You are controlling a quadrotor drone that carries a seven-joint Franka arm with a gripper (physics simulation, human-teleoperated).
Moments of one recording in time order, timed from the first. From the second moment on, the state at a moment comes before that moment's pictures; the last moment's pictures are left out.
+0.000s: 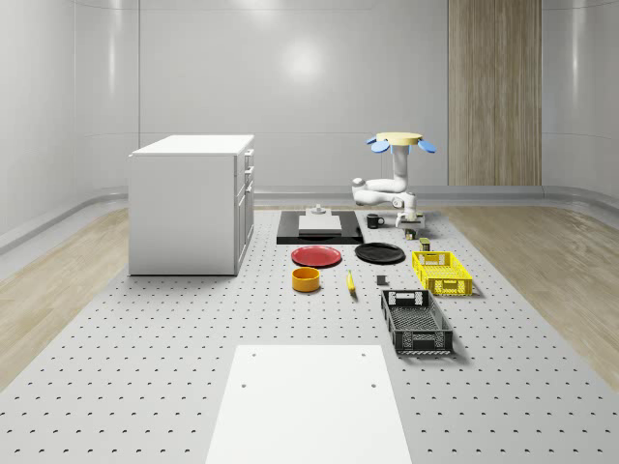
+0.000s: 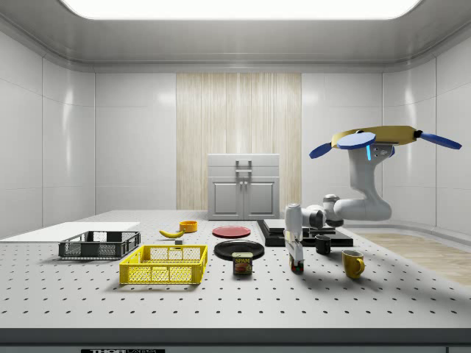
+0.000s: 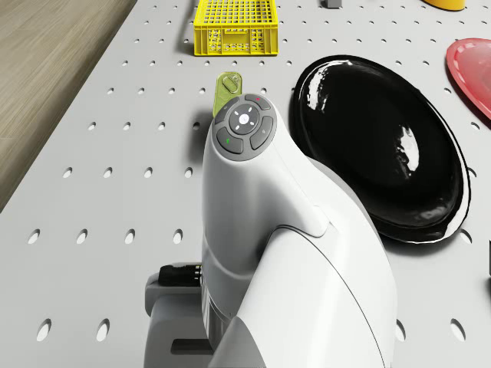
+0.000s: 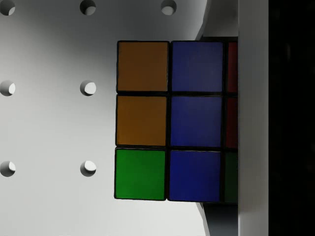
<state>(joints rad) -1.30 -1.44 1.40 -2.75 -1.78 1.51 1.70</state>
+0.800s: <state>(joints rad) -1.30 -1.49 1.48 -2.75 -1.69 1.53 1.74</state>
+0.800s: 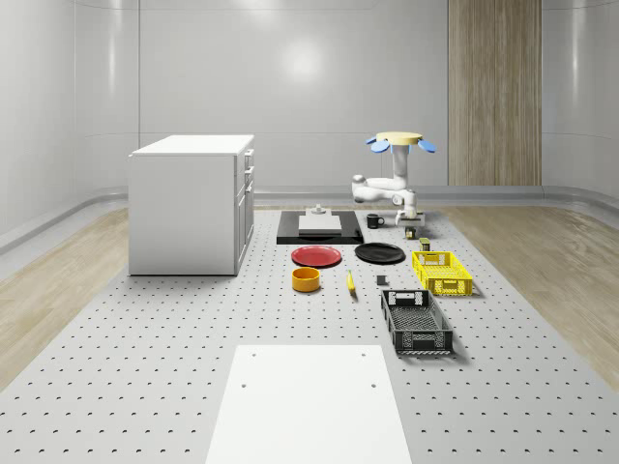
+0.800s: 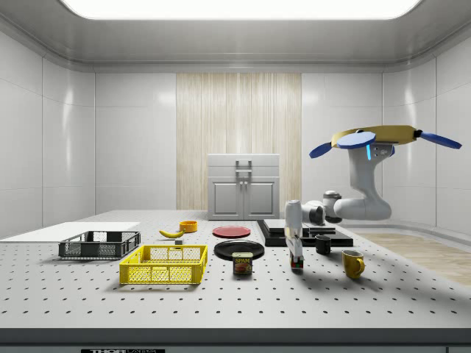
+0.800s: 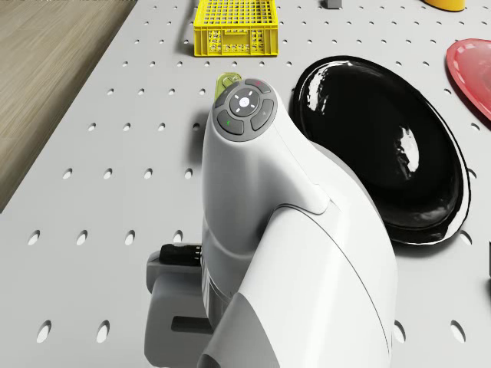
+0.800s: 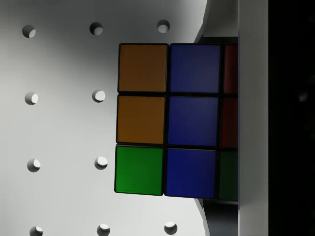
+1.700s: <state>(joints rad) -1.31 -1.55 1.55 -2.75 -1.60 1.56 1.74</state>
